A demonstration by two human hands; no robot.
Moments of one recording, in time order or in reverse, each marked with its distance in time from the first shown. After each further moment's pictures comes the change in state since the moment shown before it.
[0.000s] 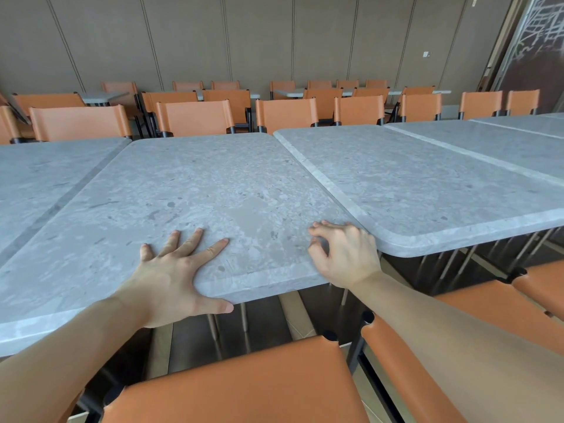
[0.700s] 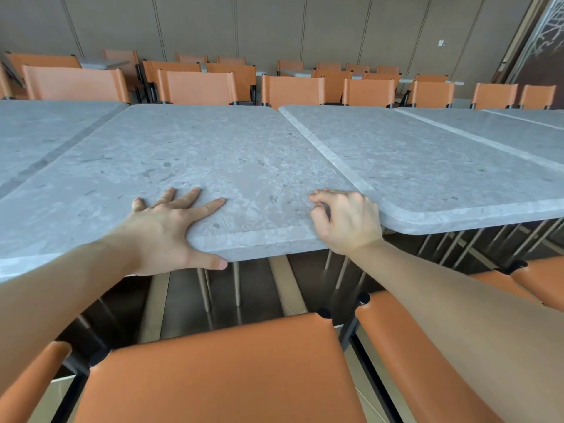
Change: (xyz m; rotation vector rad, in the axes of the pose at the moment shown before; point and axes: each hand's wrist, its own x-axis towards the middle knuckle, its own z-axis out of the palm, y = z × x) left_hand 0.009 -0.006 0.003 -0.049 0.033 -0.014; right_hand 0.007 0.002 0.009 0.008 0.042 -0.020
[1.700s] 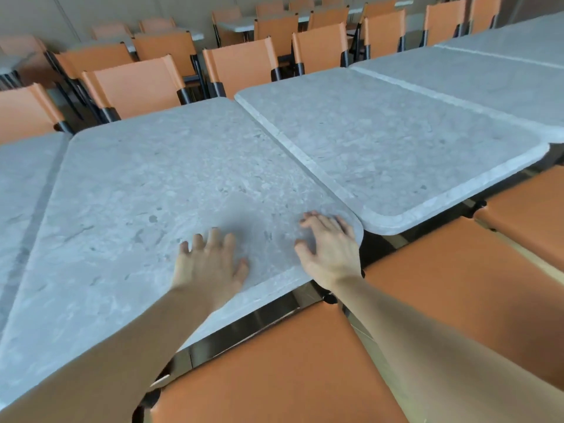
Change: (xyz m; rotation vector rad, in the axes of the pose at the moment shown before) left_hand 0.050 0.044 -0.045 0.285 -0.028 0.061; right_hand -0.004 -0.029 0.002 0.116 -0.103 0.262
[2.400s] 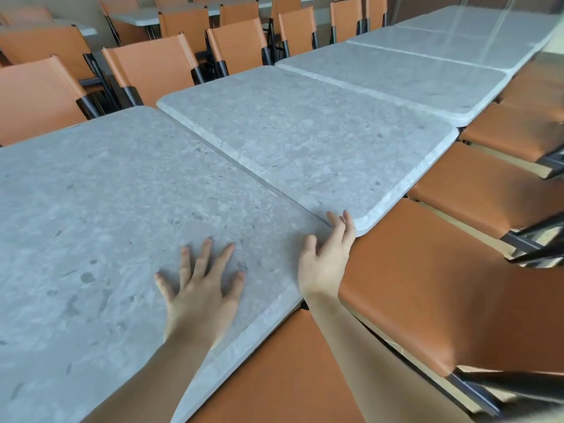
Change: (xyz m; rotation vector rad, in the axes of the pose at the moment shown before) left_hand 0.045 0.007 0.021 -0.502 -0.053 0.120; right_hand 0.012 -0.017 0.017 0.563 0.618 0.627
